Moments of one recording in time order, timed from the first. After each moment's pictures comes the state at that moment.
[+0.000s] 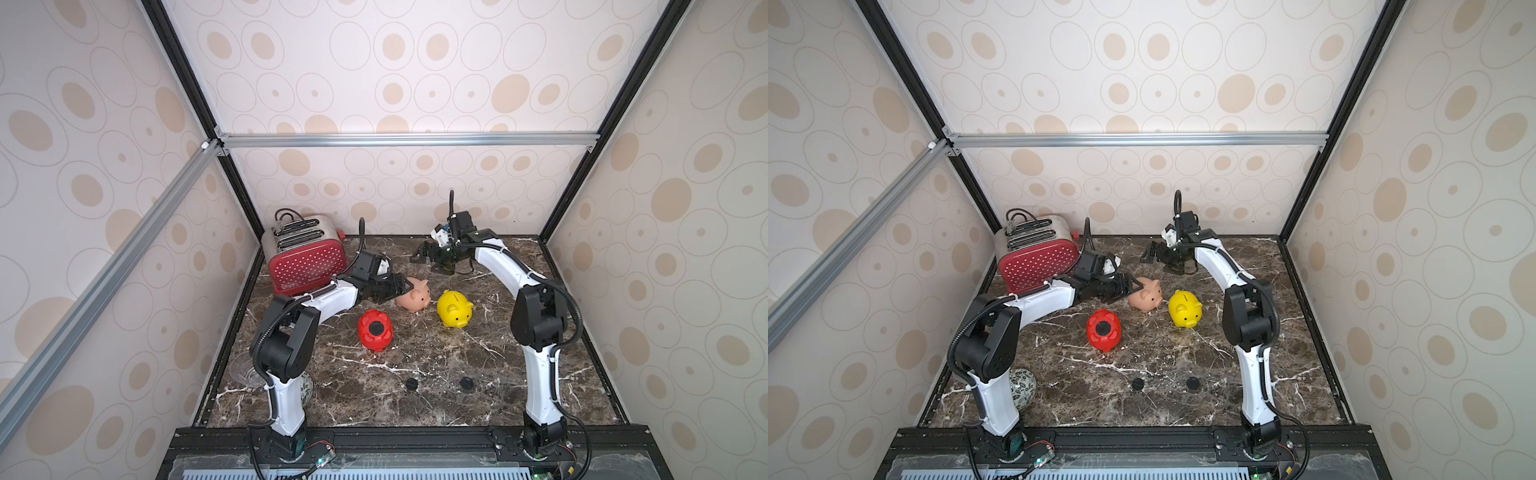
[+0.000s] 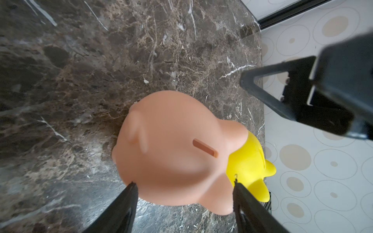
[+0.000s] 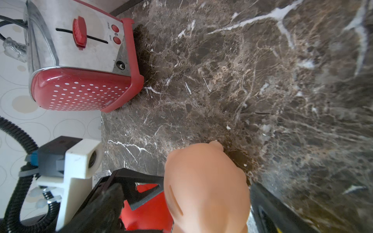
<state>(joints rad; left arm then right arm) -0.46 1.89 1.26 -0.14 0.48 -0.71 0.32 2.23 2.02 -0.78 -0.59 0.46</state>
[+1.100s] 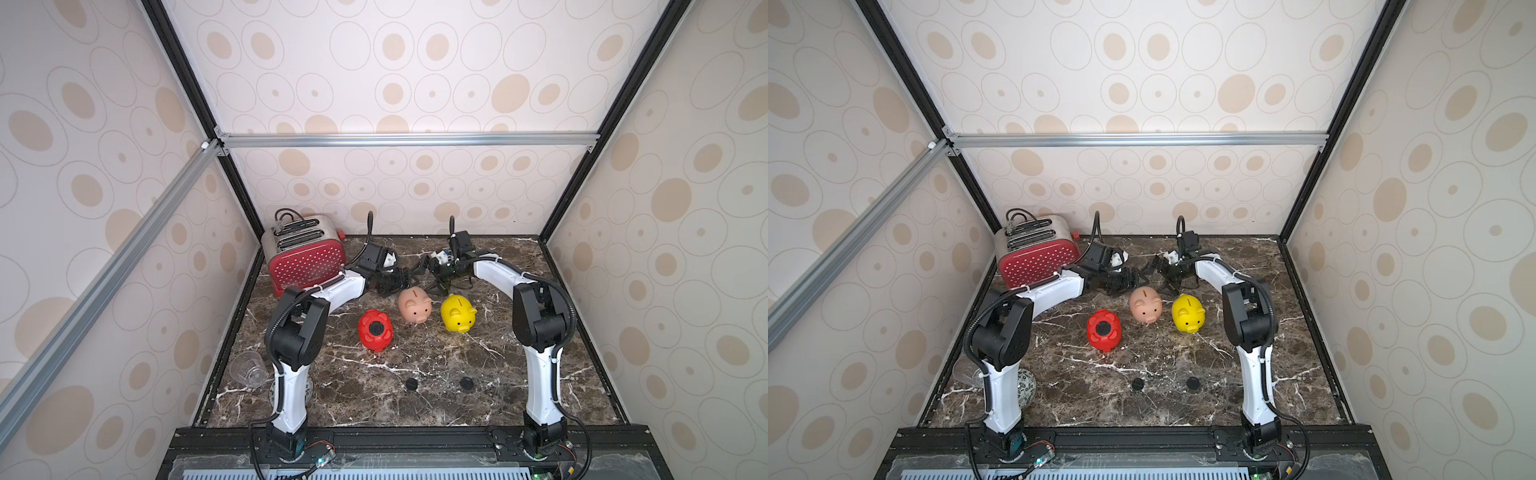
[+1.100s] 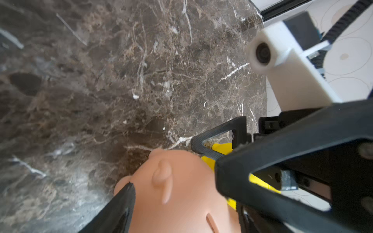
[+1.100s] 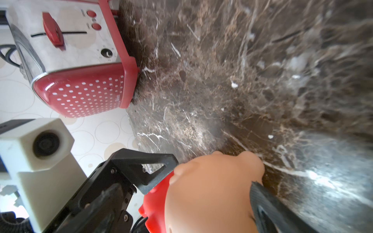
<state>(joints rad) -0.46 2.03 1.48 -0.27 0.50 -0.65 0.31 2.17 1.72 -0.57 -0.76 0.76</state>
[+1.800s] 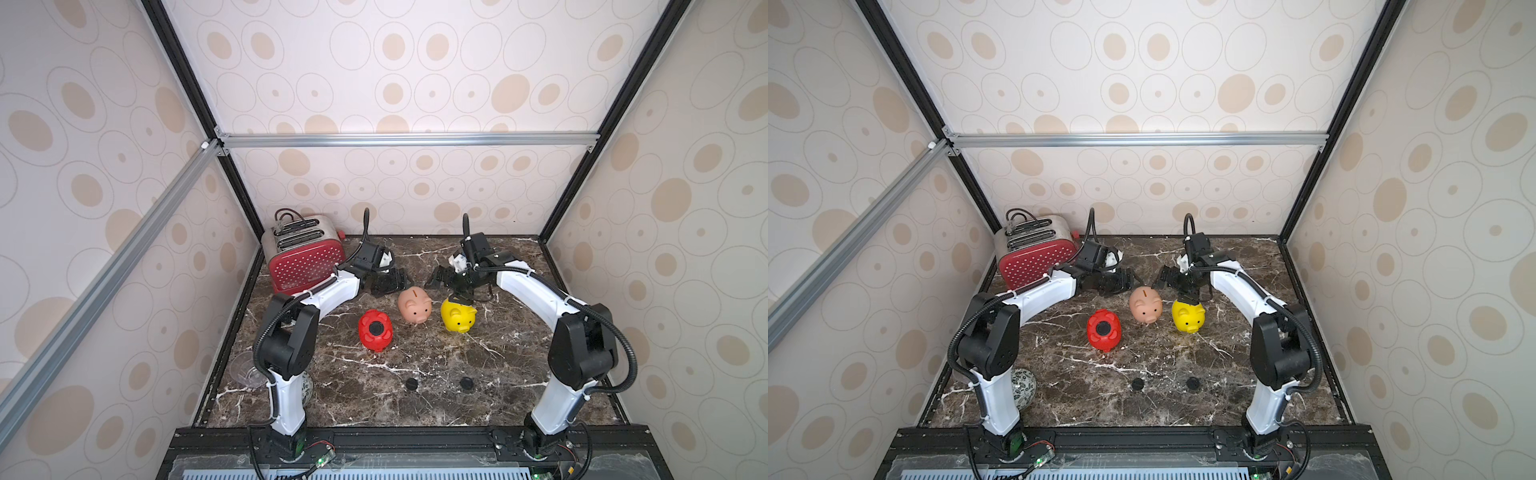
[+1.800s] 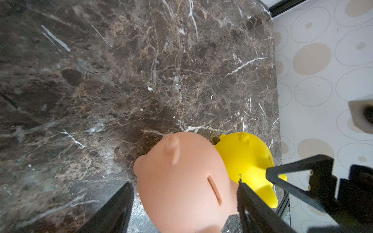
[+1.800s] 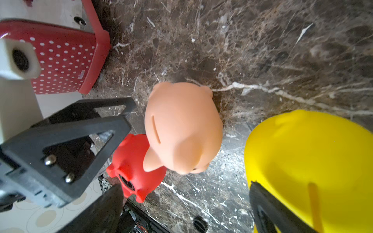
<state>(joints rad) -0.46 1.91 1.41 -0.35 0.43 -0.58 0.37 1.76 1.46 -0.80 -0.46 0.62</state>
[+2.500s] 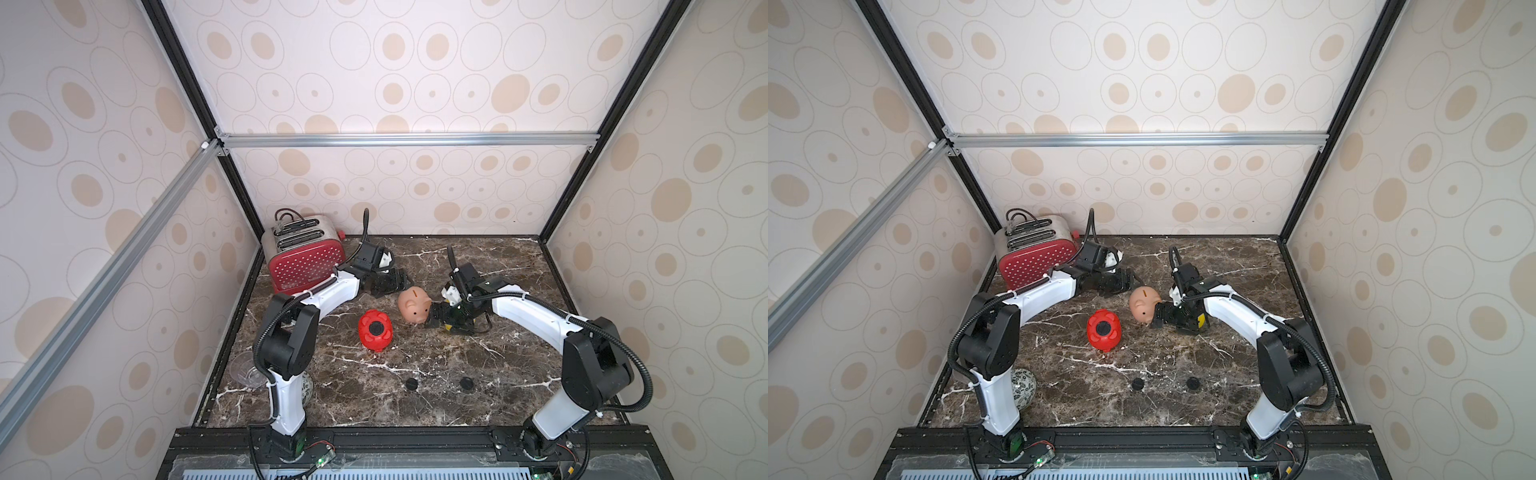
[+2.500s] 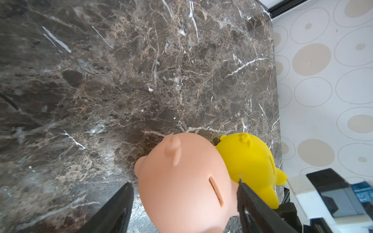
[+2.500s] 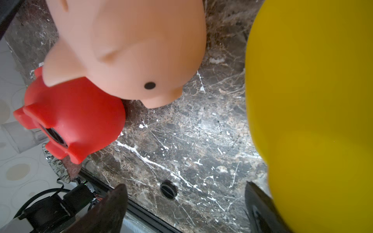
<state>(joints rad) -0.46 1.91 1.41 -0.33 0.43 -0.58 0.48 1.65 1.20 -0.81 -0.36 0.55</state>
